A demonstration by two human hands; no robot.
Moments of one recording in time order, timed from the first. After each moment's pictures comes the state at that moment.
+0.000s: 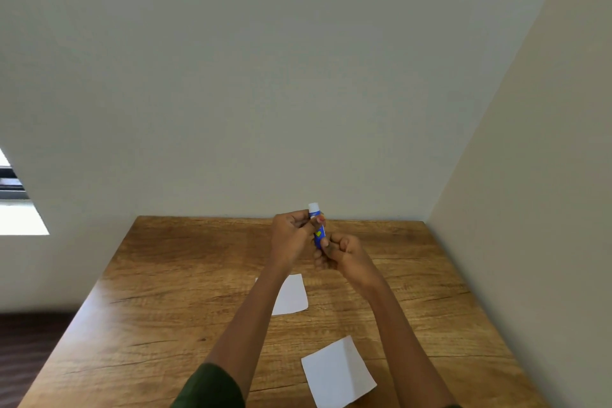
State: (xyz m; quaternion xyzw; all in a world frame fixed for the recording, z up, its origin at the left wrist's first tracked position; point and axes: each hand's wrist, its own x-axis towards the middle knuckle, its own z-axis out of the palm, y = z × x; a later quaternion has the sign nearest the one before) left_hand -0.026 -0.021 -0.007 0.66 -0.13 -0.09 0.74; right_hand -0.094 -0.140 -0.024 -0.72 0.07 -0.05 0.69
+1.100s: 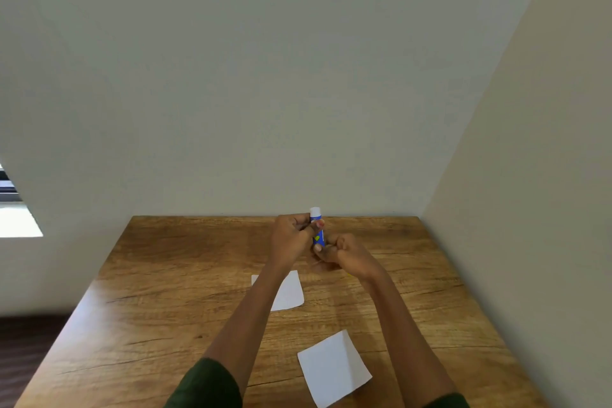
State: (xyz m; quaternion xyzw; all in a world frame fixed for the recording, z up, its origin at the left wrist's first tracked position) left_hand -0.032 -0.028 -0.011 0.72 -0.13 -0.07 0.68; right_hand -0.098 -0.149 -0.016 -0.79 0.11 0.00 0.60
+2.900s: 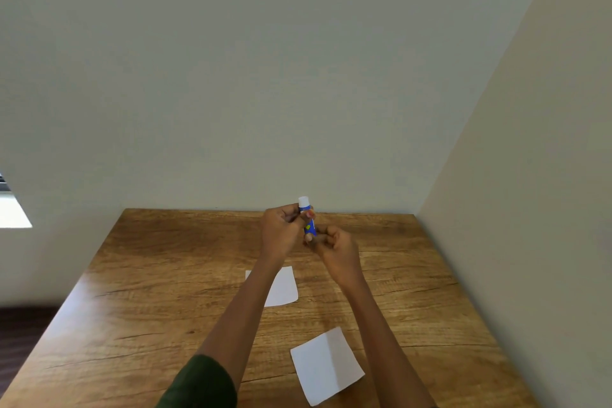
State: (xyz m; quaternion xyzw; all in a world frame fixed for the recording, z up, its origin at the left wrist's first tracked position) left_hand -0.025 -0.027 -0.014 0.68 -0.12 -0.05 0.72; right_hand -0.097 -0.122 -0.027 -0.78 0.17 -0.18 0.58
